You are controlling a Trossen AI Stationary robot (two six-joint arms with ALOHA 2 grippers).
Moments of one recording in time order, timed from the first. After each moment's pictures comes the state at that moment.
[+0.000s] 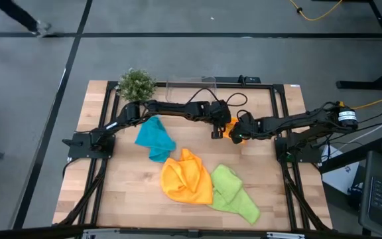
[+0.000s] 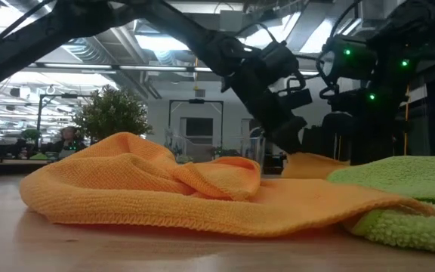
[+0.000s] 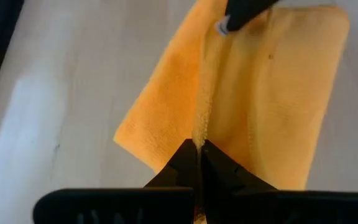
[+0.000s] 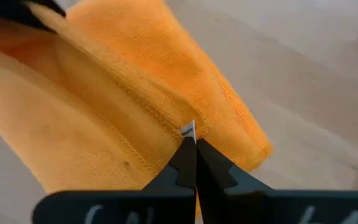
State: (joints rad) left arm 0.22 2.40 1.93 -0.35 -0.06 0.28; right arm -0.10 1.34 0.57 -0.59 0.48 0.97
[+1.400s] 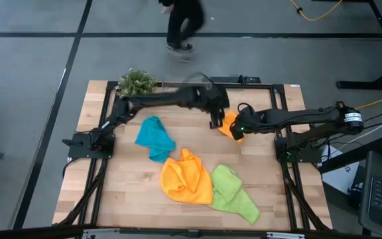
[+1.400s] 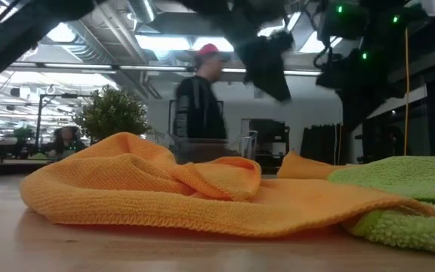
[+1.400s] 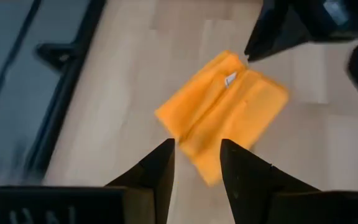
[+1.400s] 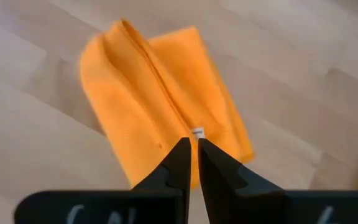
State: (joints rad) left arm 0.24 2.20 2.14 -0.79 -0.05 0.10; right arm -0.11 1.22 0.81 -0.88 0.41 0.92
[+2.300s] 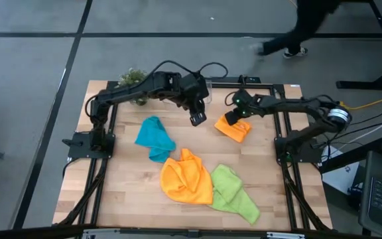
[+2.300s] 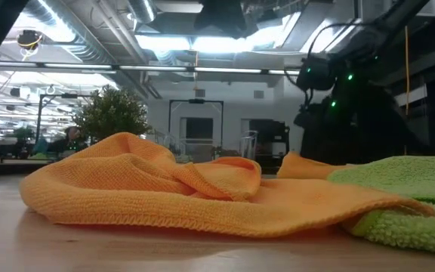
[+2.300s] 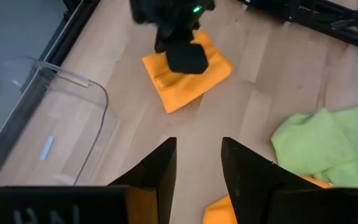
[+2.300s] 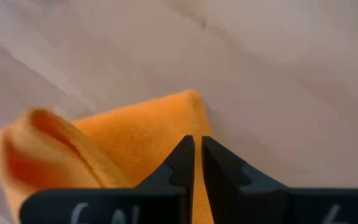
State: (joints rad) left arm 0.18 1.93 2.19 -1.18 -0.05 -0.23; right arm -0.57 1.49 0.70 -0.34 0.12 0.41
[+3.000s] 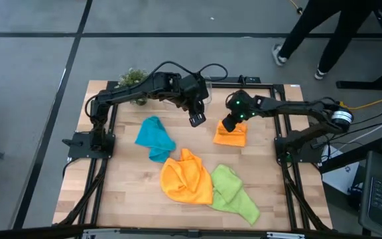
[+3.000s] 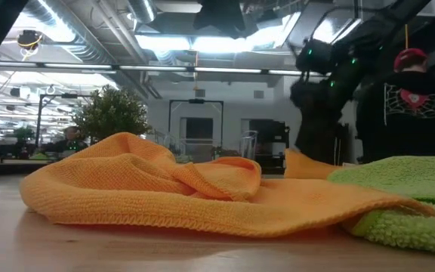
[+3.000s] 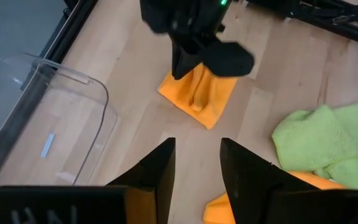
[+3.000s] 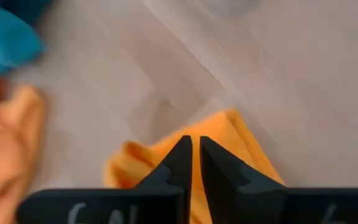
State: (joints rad) left arm 0.17 1.93 2.19 -1.20 -0.05 -0.22; right arm -0.49 1.37 0.71 -0.27 -0.21 0.36
